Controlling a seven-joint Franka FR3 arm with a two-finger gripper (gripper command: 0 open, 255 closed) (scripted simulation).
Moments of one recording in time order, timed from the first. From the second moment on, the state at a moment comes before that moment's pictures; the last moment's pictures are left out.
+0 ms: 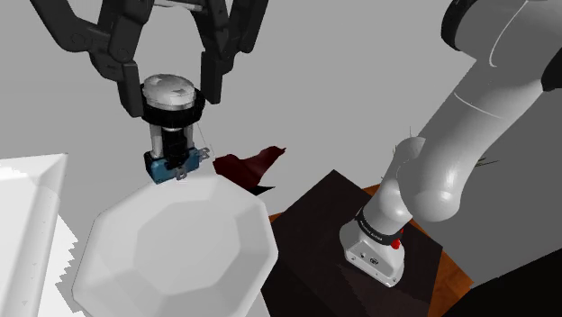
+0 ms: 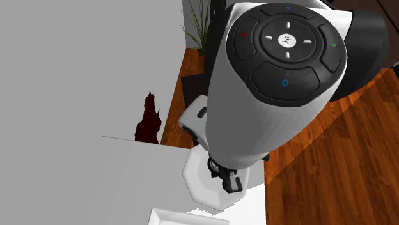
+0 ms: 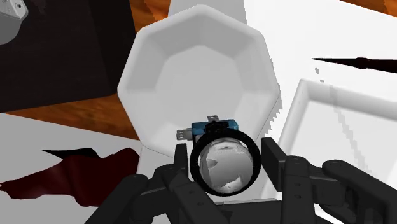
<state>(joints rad) 0.43 0.02 0.72 -1.37 0.00 1.41 1.23</state>
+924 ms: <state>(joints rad) 0.42 -0.10 0.70 -1.66 0.08 1.60 1.20</state>
